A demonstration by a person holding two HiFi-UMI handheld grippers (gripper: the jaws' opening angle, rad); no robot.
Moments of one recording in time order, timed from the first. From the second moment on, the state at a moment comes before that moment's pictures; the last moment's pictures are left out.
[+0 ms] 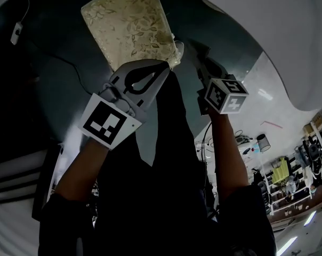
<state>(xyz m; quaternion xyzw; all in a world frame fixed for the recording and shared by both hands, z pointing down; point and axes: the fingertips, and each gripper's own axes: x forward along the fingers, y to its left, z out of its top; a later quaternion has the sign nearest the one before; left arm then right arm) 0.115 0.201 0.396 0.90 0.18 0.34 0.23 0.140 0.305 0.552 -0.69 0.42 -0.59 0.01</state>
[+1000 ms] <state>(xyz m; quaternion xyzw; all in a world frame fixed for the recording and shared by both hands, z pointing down) 0.030 0.105 0.073 0.97 0.15 0.18 0.10 0.112 0.155 0.175 -0.75 0.54 -0.37 0.02</state>
